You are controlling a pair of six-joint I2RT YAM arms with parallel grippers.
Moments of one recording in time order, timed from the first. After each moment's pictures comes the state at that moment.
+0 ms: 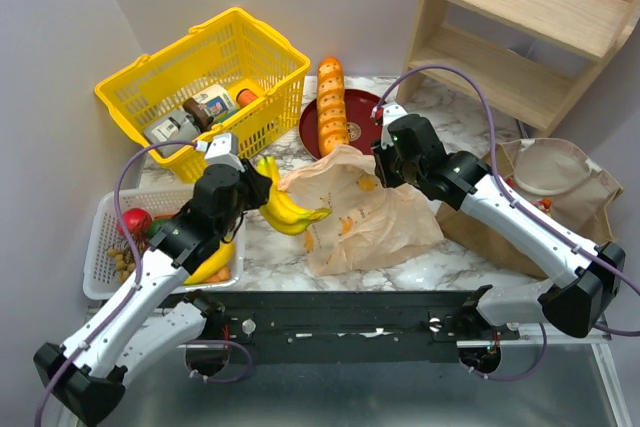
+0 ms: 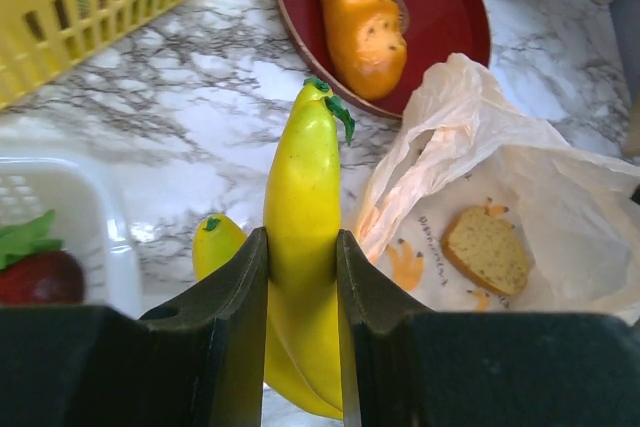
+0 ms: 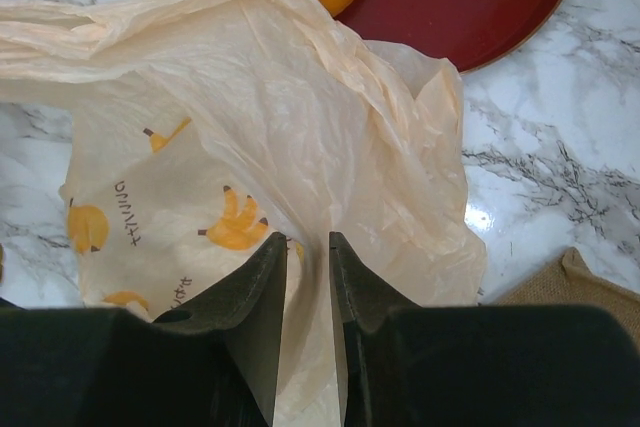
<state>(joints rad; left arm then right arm) -0.53 0.76 0.80 -0.44 -0.23 -0.59 0.72 1.31 1.27 -0.65 0.20 0.14</state>
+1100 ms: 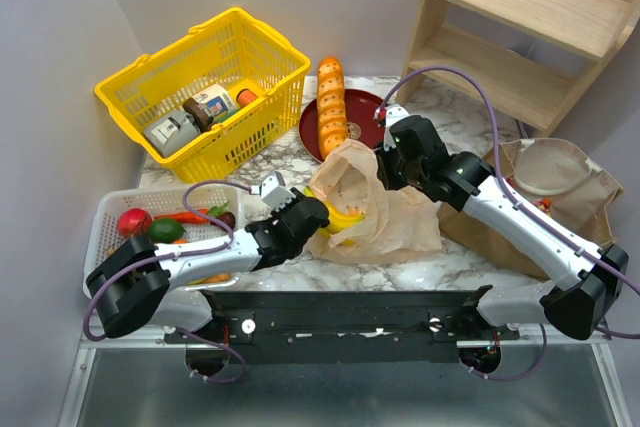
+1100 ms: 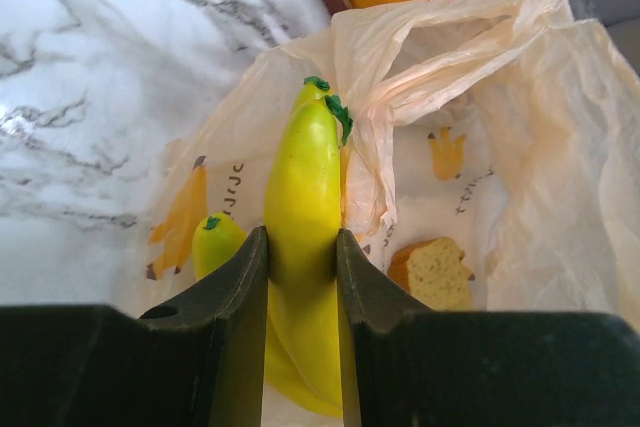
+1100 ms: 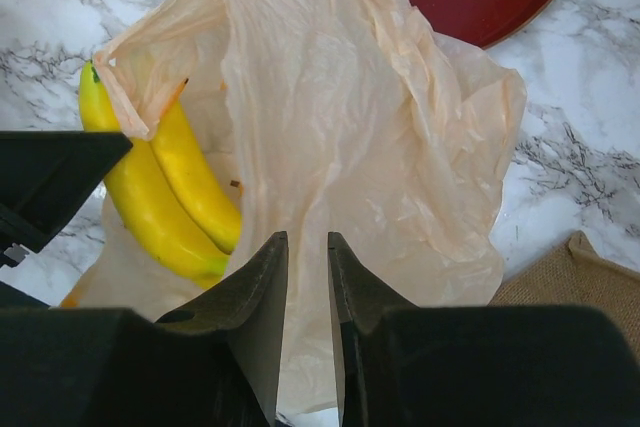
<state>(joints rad) -0.99 1.30 0.65 -0.03 -0.72 -1.35 0.72 1.30 1.27 -0.69 0.20 0.16</state>
